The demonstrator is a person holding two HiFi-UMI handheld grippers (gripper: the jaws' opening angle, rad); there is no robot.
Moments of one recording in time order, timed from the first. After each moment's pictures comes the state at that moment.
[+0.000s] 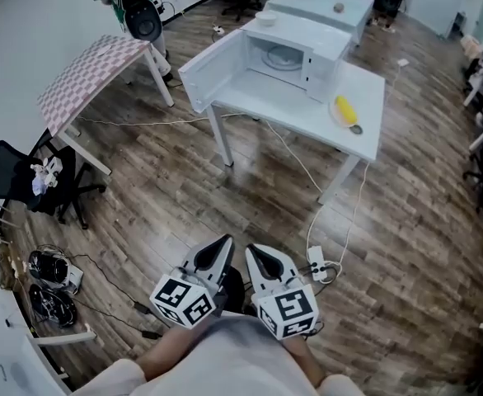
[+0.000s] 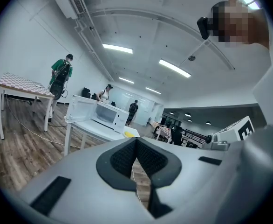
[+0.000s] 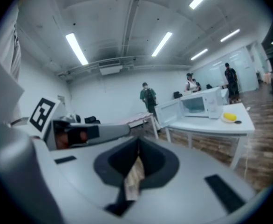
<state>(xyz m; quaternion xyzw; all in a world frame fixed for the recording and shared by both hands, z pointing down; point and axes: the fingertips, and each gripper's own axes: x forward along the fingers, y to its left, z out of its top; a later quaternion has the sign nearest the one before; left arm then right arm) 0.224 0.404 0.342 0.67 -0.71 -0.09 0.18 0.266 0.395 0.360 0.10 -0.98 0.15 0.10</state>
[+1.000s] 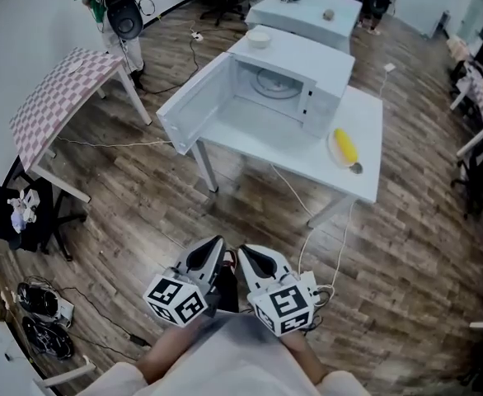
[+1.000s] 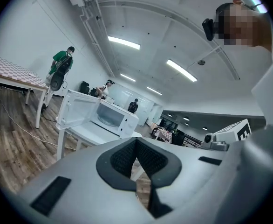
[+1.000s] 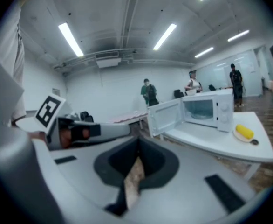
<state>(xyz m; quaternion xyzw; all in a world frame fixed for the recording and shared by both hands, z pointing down) 0.071 0.270 0.354 0.68 -0.69 -0.11 0.21 0.118 0.262 0.365 0.10 -0.98 0.13 0.13</state>
